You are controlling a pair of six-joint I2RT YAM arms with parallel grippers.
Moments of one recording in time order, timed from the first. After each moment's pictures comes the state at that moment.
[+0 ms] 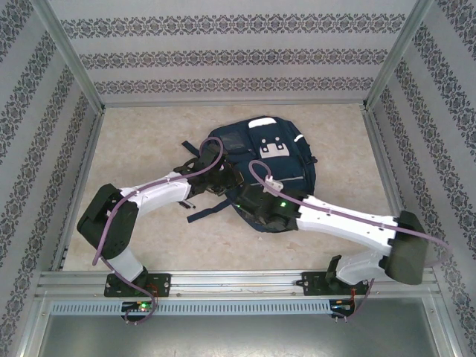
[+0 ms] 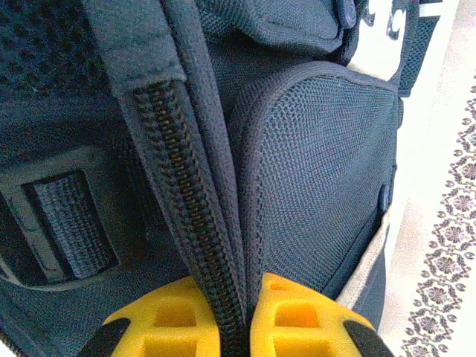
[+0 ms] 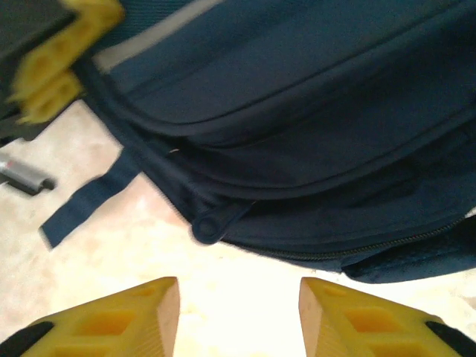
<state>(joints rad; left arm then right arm) -0.63 1.66 1.05 -0.18 0.24 -1.14 1.08 1.38 1.07 -0.92 0.32 1.41</state>
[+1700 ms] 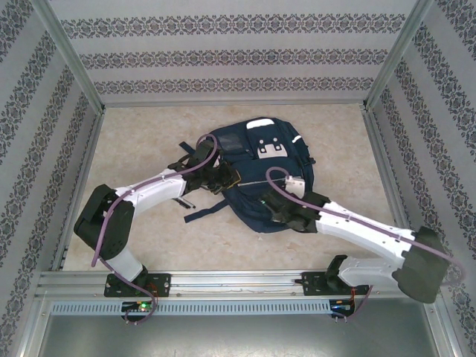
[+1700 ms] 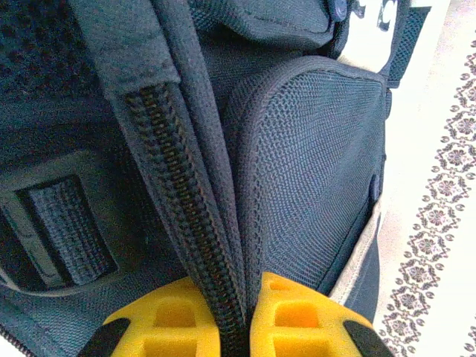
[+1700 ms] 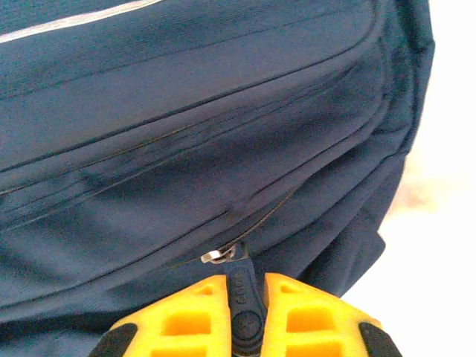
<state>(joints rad) -0.57 1.64 1.06 -0.23 0.34 -1.12 0.86 1.17 0.81 -0.87 0.41 1.01</state>
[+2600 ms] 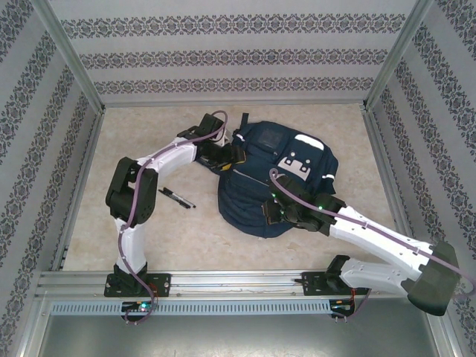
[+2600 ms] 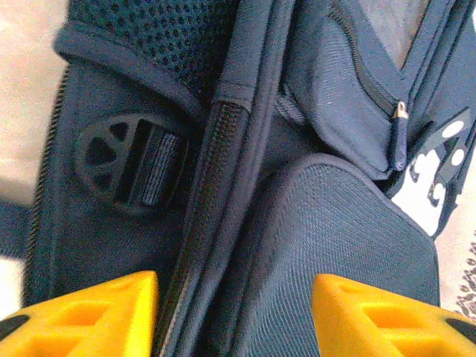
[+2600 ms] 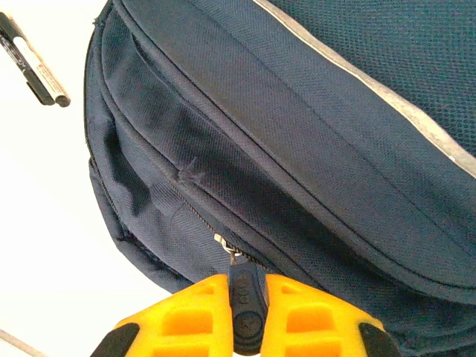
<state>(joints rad) -0.44 1.97 1.51 -0.53 0.47 -0.70 0.86 1.07 0.82 -0.71 0.08 0.64</state>
